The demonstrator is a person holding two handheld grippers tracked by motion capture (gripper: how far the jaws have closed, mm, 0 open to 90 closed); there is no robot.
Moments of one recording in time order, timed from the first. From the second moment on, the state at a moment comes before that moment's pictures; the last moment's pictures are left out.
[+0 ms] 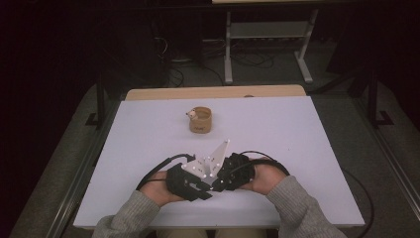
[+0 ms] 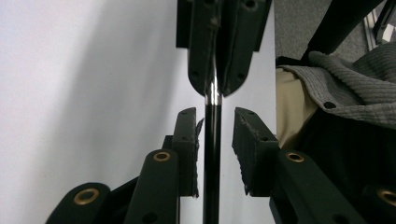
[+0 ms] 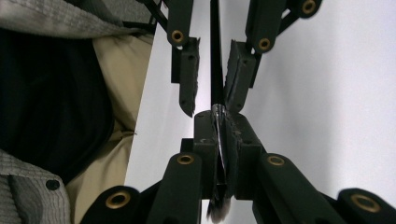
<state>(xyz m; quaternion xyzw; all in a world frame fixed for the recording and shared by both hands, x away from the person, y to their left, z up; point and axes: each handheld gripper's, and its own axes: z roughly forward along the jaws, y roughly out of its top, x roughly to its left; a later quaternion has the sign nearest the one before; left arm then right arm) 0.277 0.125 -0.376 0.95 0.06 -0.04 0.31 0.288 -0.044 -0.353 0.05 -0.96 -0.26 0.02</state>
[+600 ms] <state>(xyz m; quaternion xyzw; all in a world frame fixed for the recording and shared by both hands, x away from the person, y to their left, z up) 0.281 0.125 -0.371 0.95 0.06 -0.03 0.29 0.291 -0.055 -0.351 0.03 -0.96 -0.29 0.01</state>
